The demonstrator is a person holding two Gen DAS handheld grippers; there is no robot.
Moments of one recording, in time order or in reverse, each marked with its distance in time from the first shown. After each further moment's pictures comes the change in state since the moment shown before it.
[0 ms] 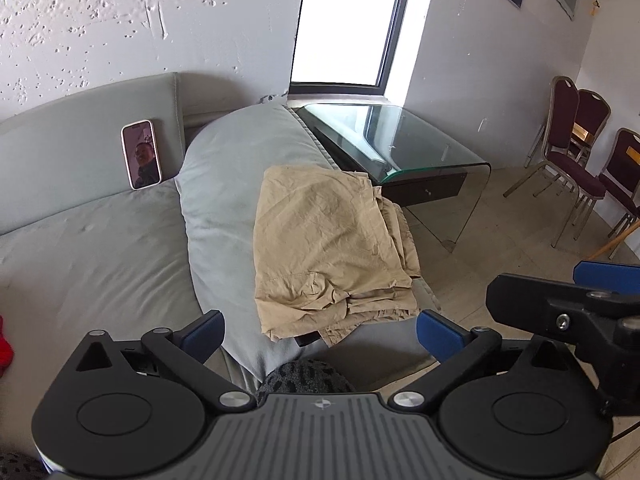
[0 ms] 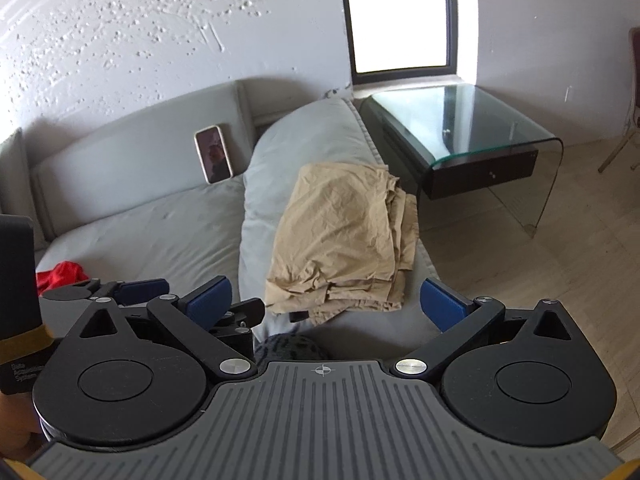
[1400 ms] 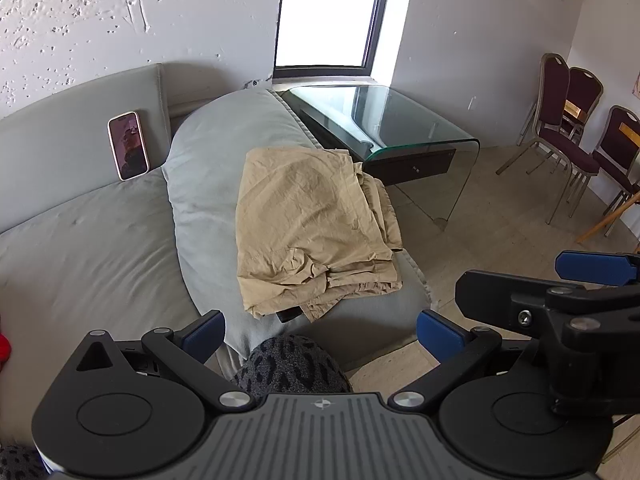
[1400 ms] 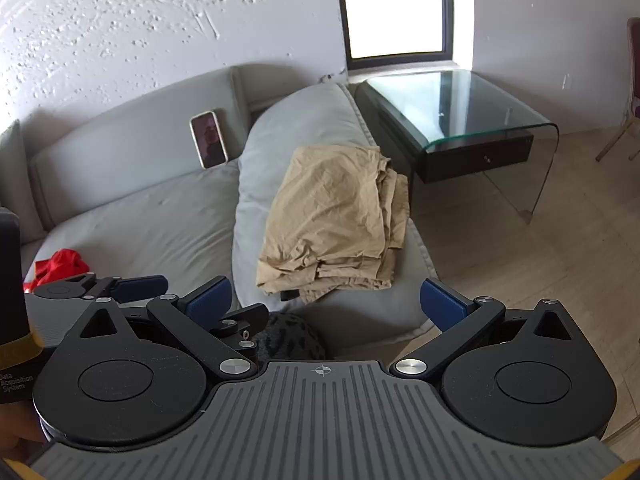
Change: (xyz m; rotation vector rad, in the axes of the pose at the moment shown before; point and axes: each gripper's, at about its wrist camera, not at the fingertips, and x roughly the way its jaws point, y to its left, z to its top) left arm 0.003 -0.021 -0.009 0.034 0.051 -0.011; right arm 0.002 -0.011 -0.011 0.012 0.047 -0.001
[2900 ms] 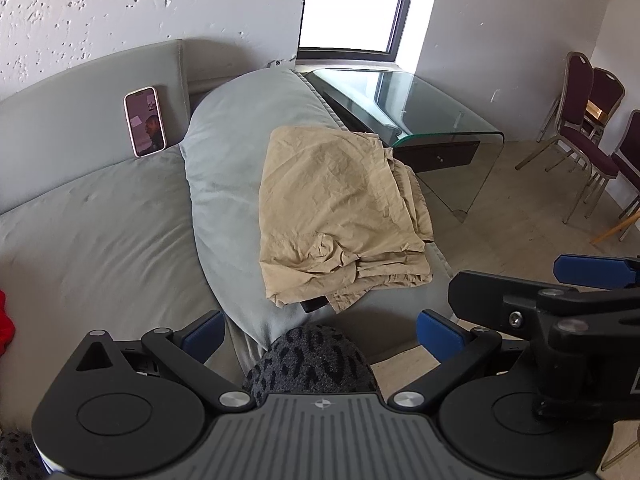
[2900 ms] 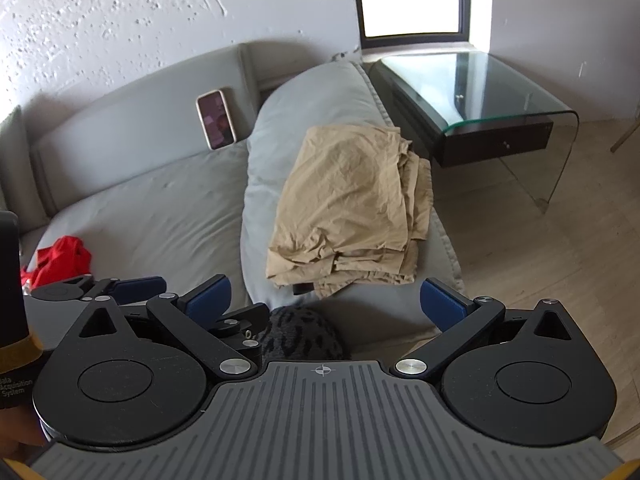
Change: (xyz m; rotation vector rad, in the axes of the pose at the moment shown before) left arm 0.017 0.024 -0.001 -0.043 0.046 0.033; right arm 0.036 0.013 0.009 -0.013 0.062 0.033
